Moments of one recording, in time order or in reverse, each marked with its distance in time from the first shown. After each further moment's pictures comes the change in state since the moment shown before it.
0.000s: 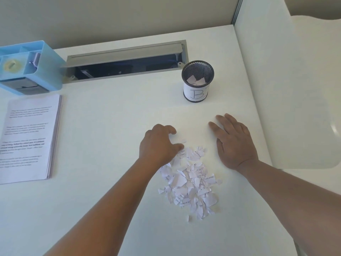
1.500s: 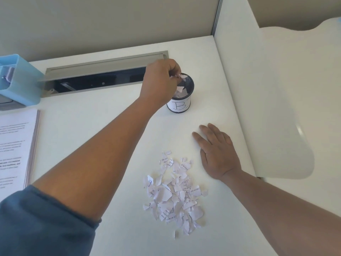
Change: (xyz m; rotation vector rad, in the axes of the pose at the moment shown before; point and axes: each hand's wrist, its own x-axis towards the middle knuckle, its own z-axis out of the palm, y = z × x) left_hand 0.119 0.113 -0.070 -0.286 0.371 0.467; right_hand 0.001 0.002 -0.002 0.030 -0.011 0.007
